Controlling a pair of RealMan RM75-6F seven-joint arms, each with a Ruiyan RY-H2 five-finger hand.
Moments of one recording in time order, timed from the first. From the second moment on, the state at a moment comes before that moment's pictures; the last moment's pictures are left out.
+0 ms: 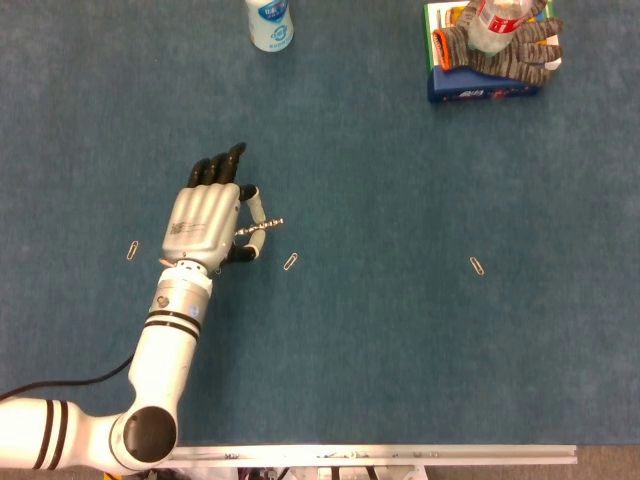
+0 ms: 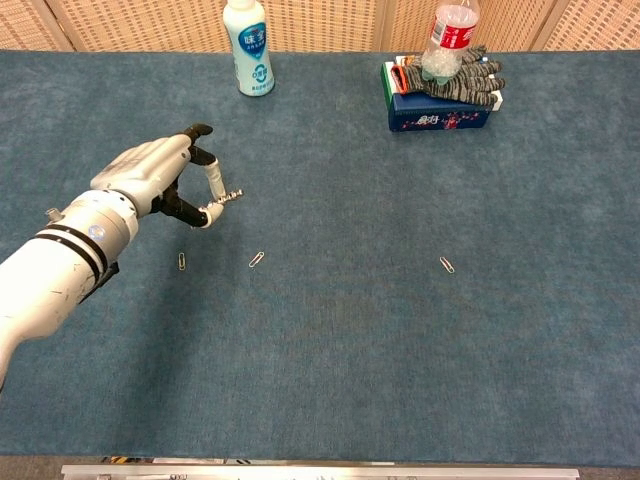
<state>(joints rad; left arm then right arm) -0.66 -1.63 -0.18 -1.93 0.67 1.37 0.67 -0.05 -0.87 0.11 -1.55 -1.35 1.46 0.25</state>
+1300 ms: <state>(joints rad) -0.56 -1.61 -0.14 -1.83 0.70 1.27 0.51 -0.05 -0.87 0.10 -1.58 -1.34 1.45 0.21</state>
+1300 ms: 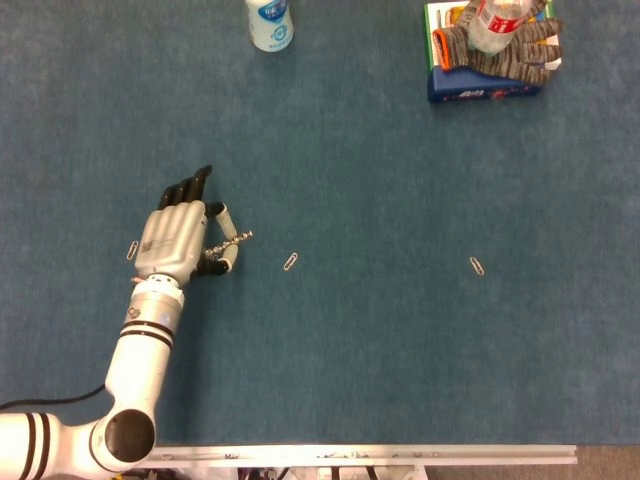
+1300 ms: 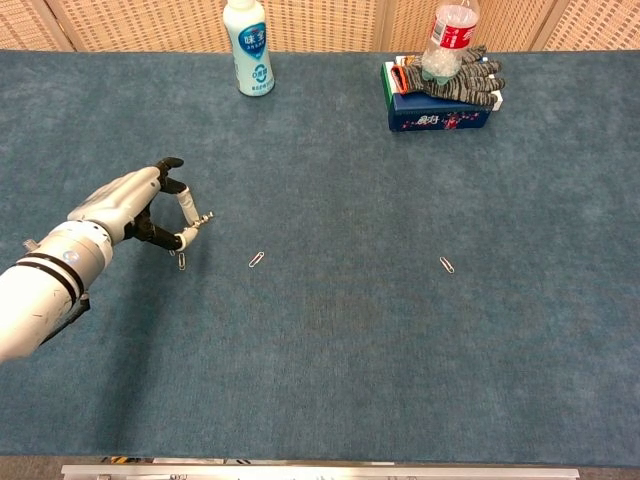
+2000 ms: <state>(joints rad) -0.52 -1.49 -0.15 -1.84 0.69 1.28 0.51 -0.03 -0.87 0.10 -1.59 -1.35 1.45 0.18</state>
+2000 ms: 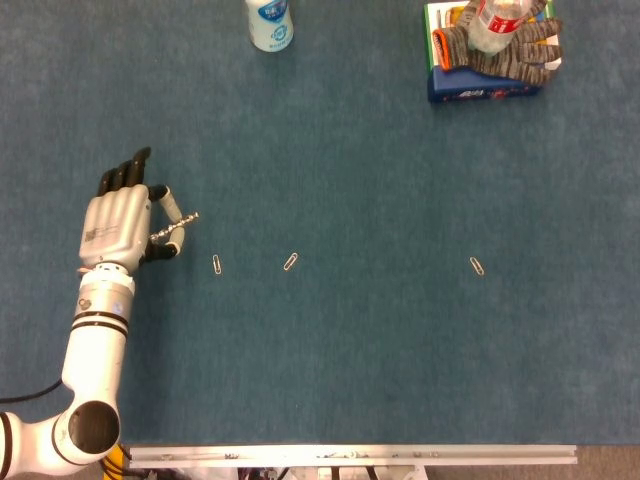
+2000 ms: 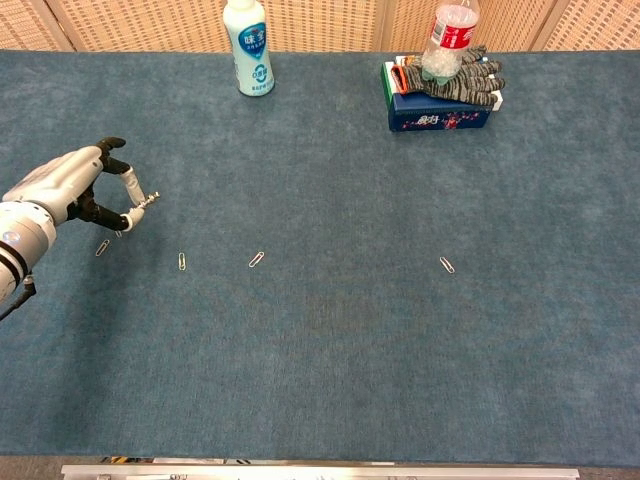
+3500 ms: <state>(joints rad) -0.47 -1.50 -0.13 -1.72 0.70 1.17 0.39 -0.04 -0.87 0.09 -1.62 -1.34 1.45 0.14</state>
